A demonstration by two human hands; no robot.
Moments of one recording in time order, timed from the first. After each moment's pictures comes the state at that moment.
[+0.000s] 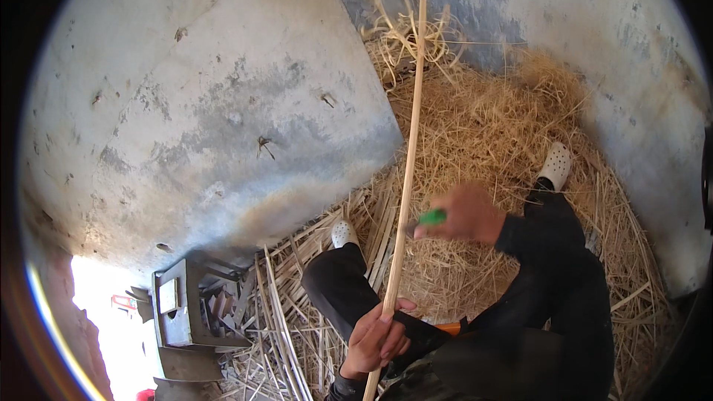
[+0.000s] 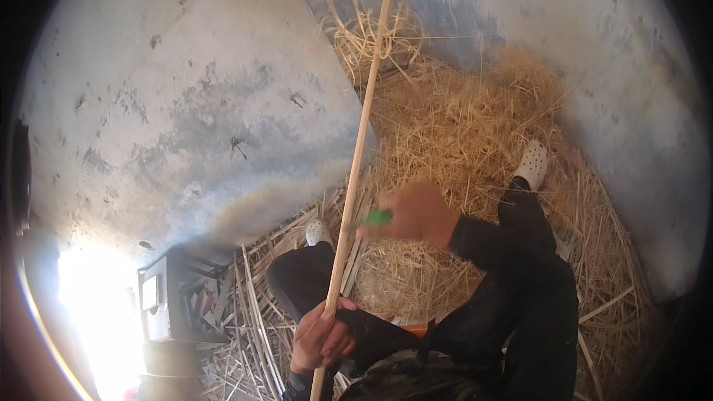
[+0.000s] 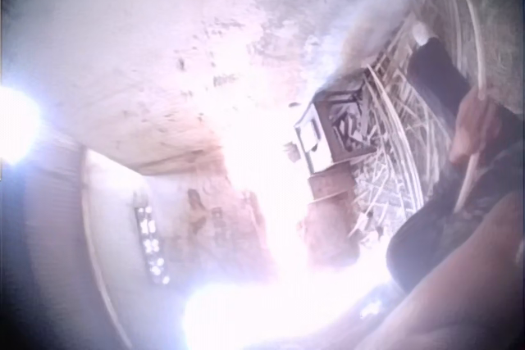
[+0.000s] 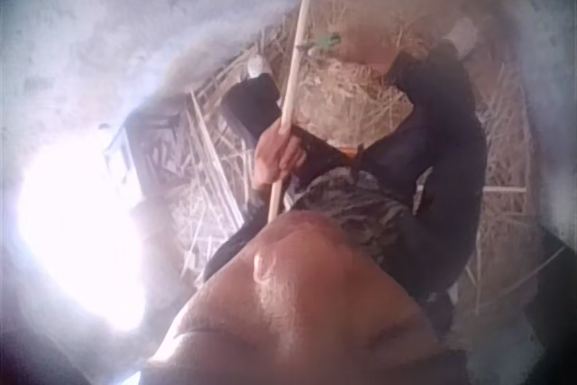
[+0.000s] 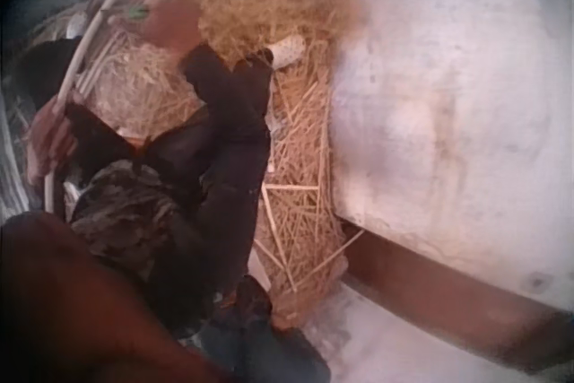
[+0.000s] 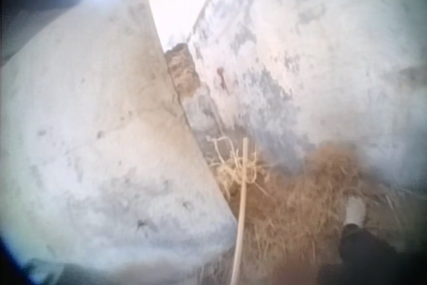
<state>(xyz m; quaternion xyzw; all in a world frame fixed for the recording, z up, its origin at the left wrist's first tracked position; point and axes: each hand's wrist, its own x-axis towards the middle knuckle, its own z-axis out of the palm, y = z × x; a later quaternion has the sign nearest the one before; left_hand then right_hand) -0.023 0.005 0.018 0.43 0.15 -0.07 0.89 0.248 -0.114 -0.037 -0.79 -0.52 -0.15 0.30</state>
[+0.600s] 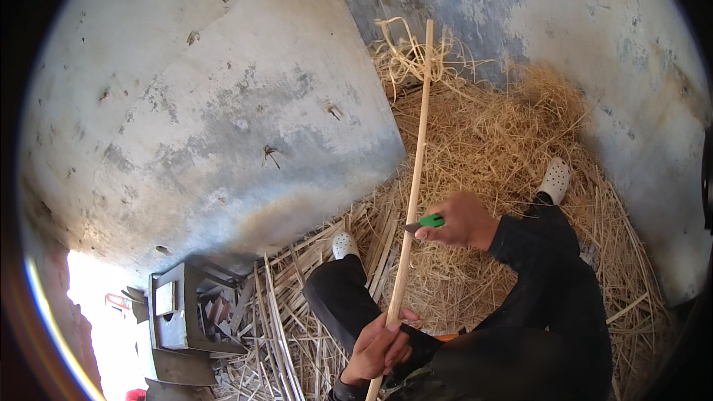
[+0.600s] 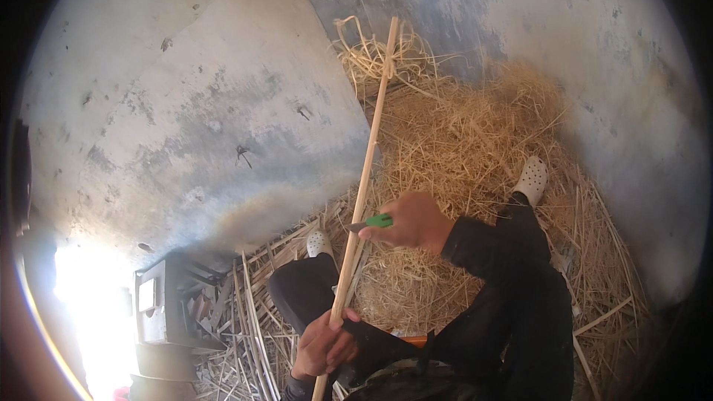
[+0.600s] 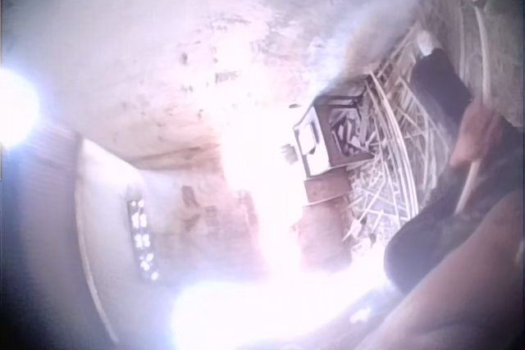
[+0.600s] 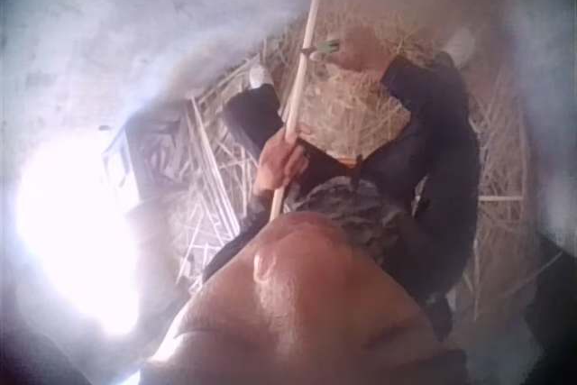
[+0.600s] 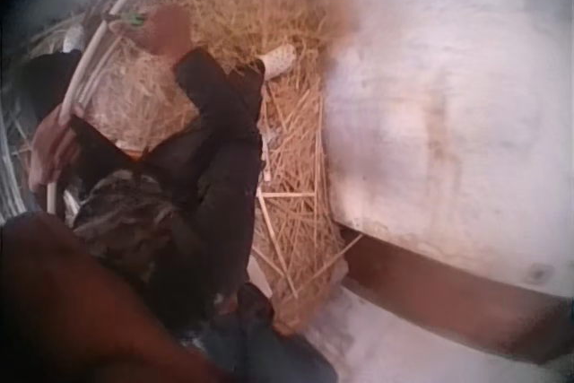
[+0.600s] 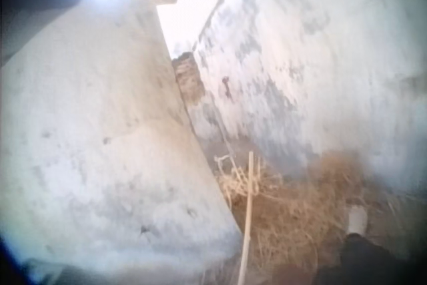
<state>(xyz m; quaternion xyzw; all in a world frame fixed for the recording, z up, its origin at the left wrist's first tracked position) -0.023 0.007 0.021 0.46 0.16 -0.08 0.87 0.262 -0.100 -0.038 -0.79 -0.51 -0.08 0.34</state>
